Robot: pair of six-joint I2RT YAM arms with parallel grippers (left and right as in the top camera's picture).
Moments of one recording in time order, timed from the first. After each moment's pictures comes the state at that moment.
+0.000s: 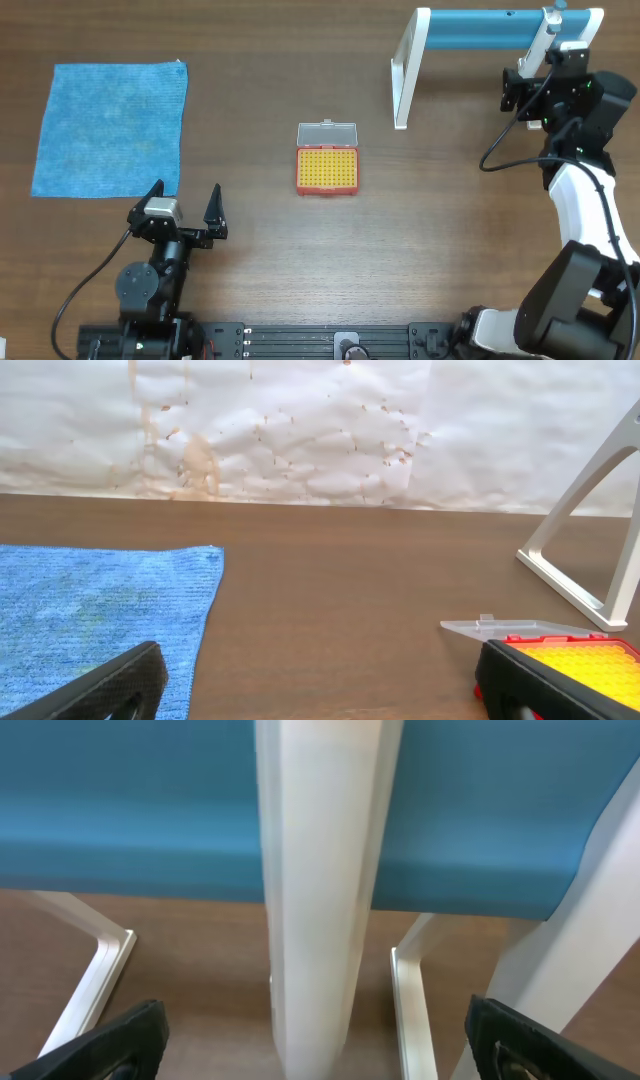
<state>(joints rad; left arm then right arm) -0.01 0.01 0.01 -0.07 0.10 -0.10 -0.41 1.57 0.95 0.16 -0.42 -0.22</state>
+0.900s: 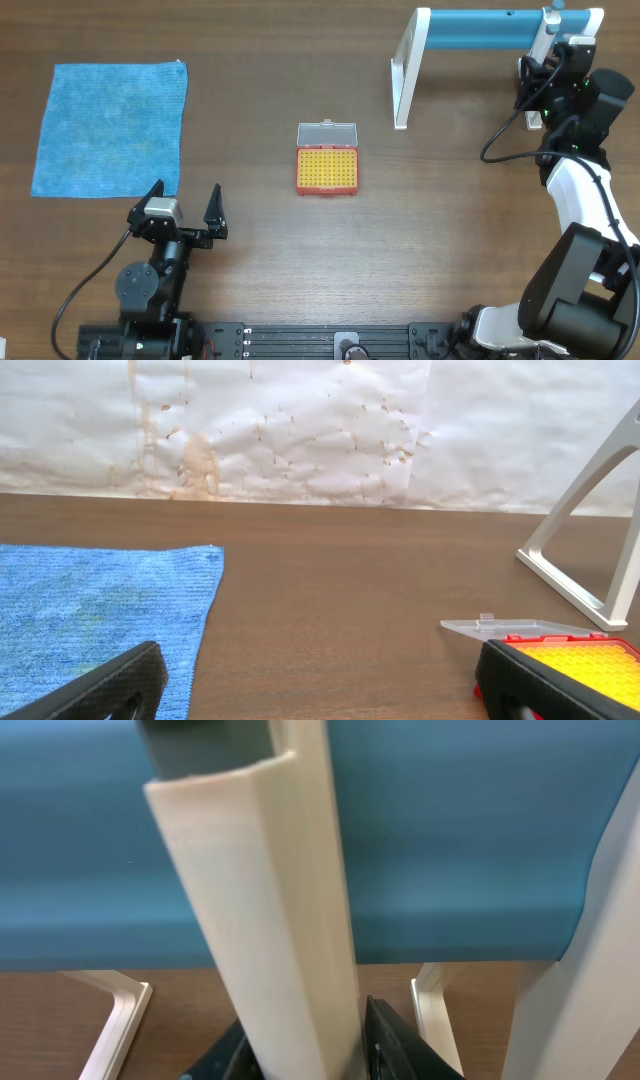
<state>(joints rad) -0.01 0.01 0.01 -0.07 0.10 -0.10 -0.41 1.63 0.95 0.32 -0.45 -0.07</state>
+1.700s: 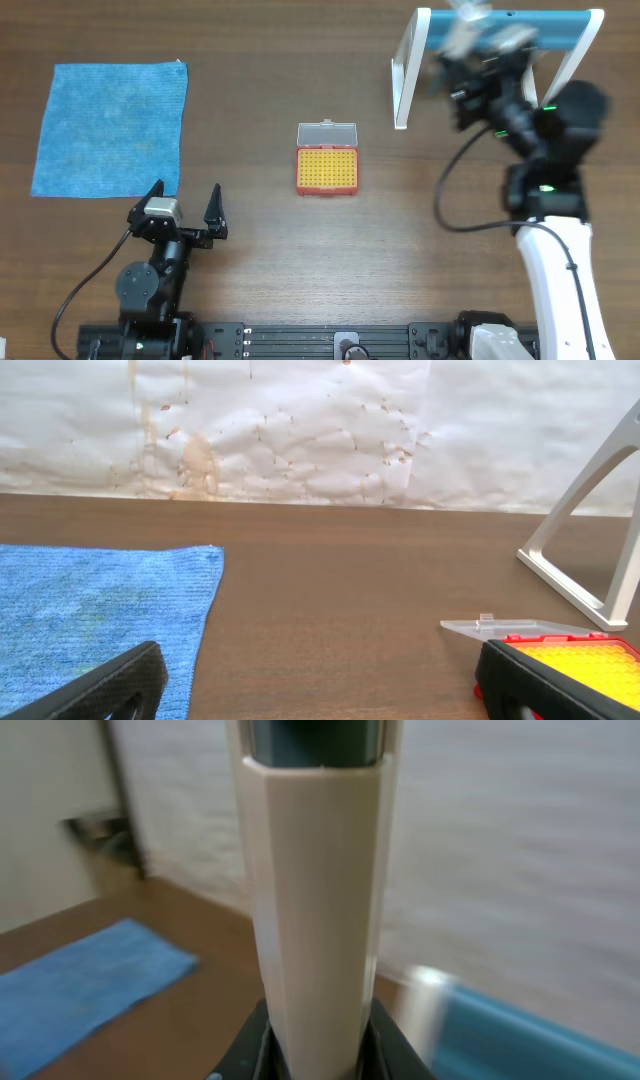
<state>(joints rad) -0.01 0.01 0.01 -0.07 0.10 -0.10 -0.08 1.17 0.92 0.18 -0.77 -0.02</state>
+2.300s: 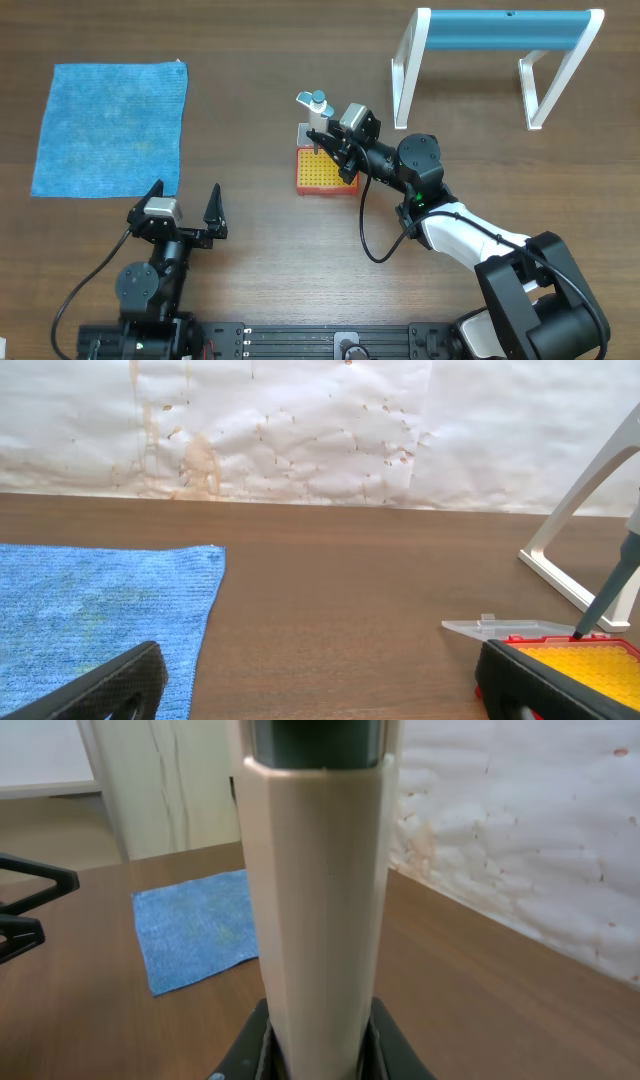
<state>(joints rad) -0.01 0.01 0.01 -0.07 0.09 -0.10 0.41 1.59 0.57 0.99 -0.62 -0.01</state>
